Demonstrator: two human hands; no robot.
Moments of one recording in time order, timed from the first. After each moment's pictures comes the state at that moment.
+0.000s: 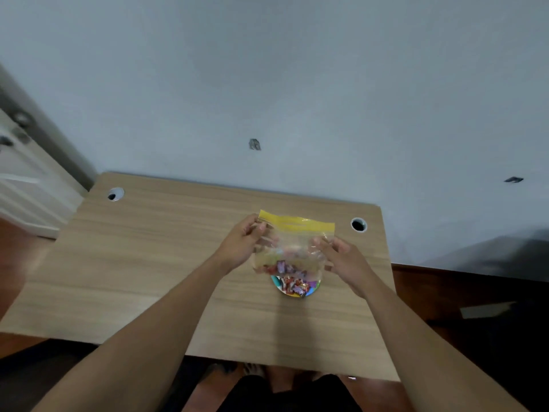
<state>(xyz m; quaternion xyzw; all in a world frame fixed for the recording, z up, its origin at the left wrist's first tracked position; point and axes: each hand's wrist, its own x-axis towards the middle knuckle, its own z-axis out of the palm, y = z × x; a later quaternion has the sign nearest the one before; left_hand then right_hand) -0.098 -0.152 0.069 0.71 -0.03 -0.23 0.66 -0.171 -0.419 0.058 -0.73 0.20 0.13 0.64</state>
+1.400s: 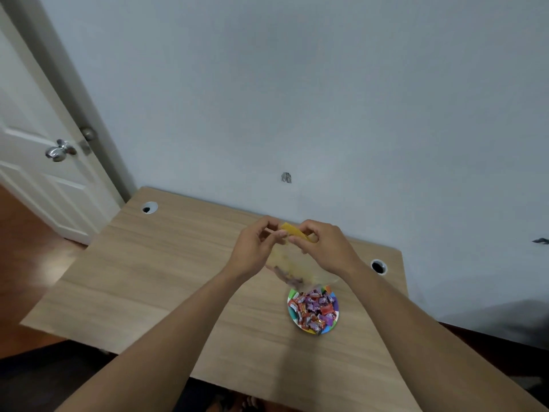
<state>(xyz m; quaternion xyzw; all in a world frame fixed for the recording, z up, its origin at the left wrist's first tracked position) -0.081 -0.113 0.108 0.77 -0.08 0.01 0.64 -0.091 -0.315 0.162 -0.92 -0.06 0.05 0.38</state>
